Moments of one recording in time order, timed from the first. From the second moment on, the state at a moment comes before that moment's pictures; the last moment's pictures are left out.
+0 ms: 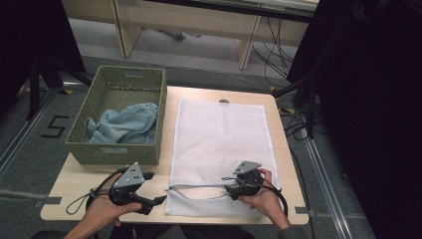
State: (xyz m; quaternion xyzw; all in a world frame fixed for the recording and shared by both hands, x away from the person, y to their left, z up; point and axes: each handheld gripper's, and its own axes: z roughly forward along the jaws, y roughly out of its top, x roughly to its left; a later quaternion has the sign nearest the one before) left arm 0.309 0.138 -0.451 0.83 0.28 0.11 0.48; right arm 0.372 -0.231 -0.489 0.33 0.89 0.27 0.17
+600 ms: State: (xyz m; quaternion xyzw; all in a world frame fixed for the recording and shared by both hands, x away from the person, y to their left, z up) left arm 0.310 0.138 -0.451 0.82 0.29 0.10 0.48; right arm 0.394 -0.230 -0.494 0.33 0.89 0.25 0.20
